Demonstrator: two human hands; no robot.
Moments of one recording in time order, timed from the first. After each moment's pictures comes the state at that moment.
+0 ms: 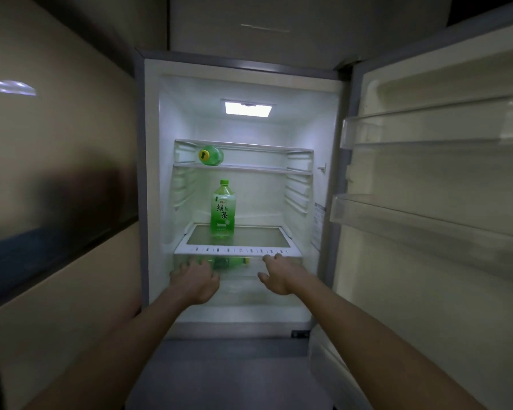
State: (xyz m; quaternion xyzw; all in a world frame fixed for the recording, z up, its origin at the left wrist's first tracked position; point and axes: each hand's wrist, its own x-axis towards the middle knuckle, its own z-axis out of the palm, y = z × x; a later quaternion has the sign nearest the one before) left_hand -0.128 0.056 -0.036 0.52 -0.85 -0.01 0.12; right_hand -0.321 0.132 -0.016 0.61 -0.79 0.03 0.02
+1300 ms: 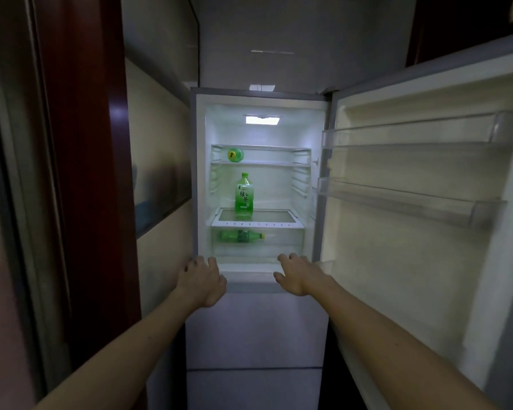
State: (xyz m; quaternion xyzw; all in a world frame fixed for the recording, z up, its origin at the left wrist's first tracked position) left_hand 0.026 0.292 -0.042 0.52 -0.84 0.04 0.10; right_hand -0.184 0.366 -0.023 0.61 -0.79 0.03 0.03
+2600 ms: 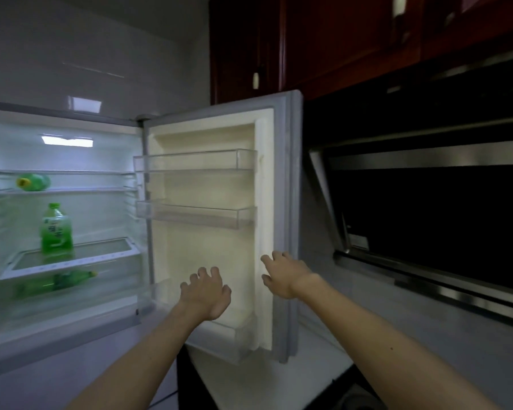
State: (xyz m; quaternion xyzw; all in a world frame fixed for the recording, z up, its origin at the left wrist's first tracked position) left_hand -0.217 0.511 -0.002 0.26 -0.96 -0.01 0.14; right_hand -0.322 0.665 0.033 0.41 -0.90 -0.01 0.12
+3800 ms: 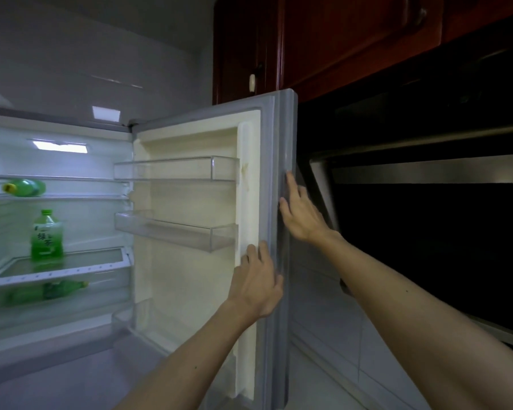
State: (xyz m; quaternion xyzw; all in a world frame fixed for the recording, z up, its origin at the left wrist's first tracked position) left_hand -0.341 0.601 0.042 0.13 -0.93 -0.05 0.35; right_hand -0.458 0.674 0.144 0.43 -0.80 0.33 0.27
